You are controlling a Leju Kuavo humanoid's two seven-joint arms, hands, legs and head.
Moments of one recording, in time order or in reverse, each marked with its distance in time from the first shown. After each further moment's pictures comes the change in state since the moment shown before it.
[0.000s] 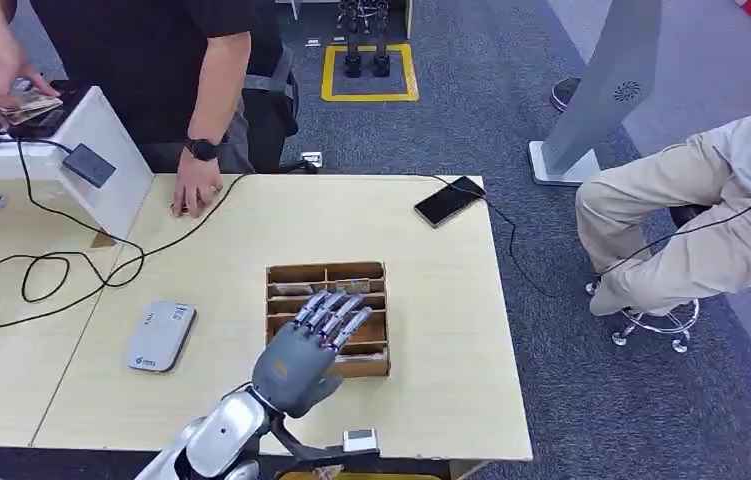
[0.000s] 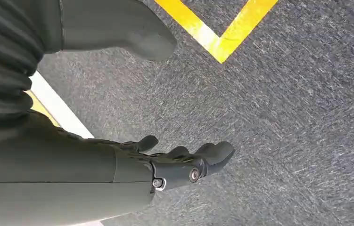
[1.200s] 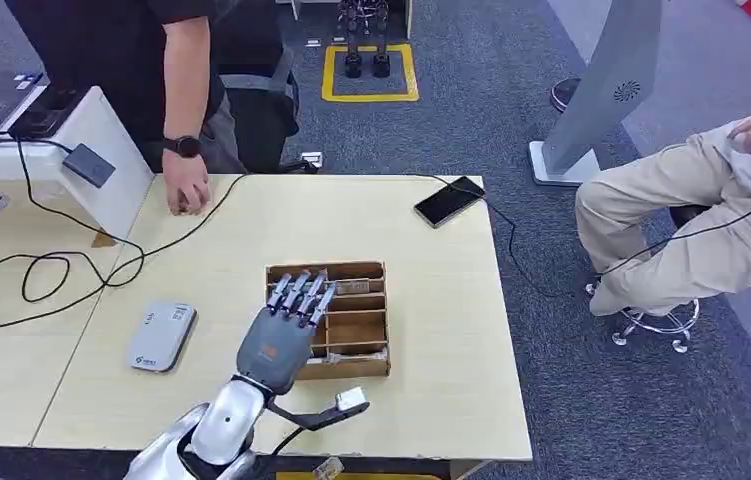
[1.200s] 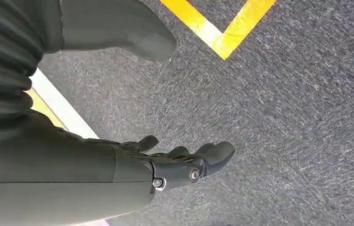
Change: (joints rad) left arm -0.084 0.053 -0.074 0.090 -0.178 -0.048 0.349; right arm 0.005 0.000 -0.026 -0.013 0.019 0.008 0.017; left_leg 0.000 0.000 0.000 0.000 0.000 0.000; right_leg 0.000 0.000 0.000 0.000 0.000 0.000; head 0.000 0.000
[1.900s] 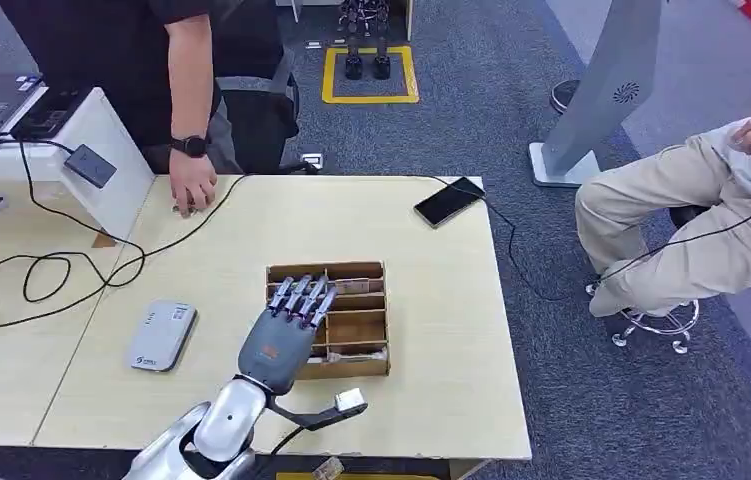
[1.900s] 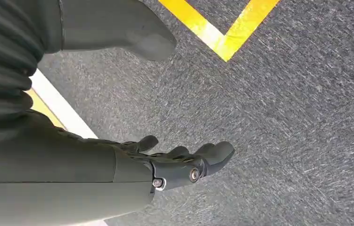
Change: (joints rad) left arm -0.003 -0.005 0.000 0.048 0.000 0.032 0.009; right arm 0.002 0.007 -0.019 -0.008 0.003 0.005 -0.002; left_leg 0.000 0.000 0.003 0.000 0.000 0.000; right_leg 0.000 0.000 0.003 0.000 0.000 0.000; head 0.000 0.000
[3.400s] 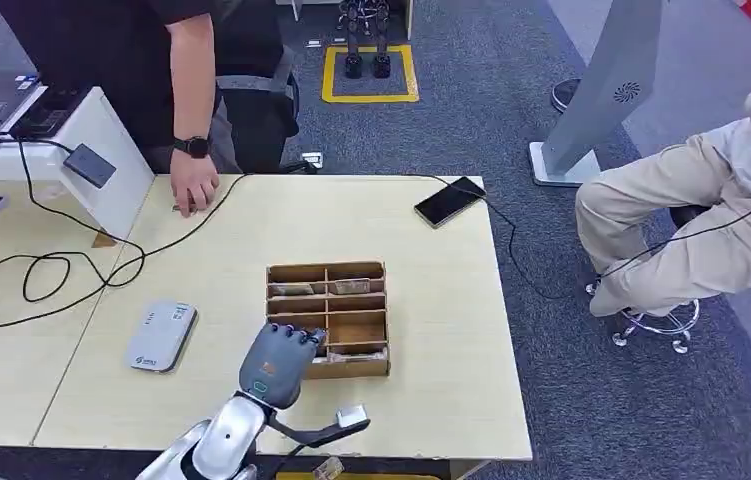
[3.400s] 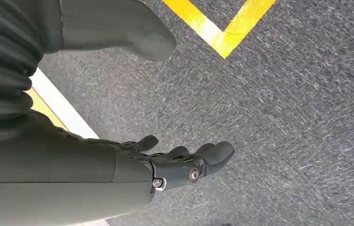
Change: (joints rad) left arm 0.059 -0.019 0.034 -0.001 0.000 0.124 -0.025; right arm 0.003 0.005 -0.006 -0.010 0.032 0.002 -0.006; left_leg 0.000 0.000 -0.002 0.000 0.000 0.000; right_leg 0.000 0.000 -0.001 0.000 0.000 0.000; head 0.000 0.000
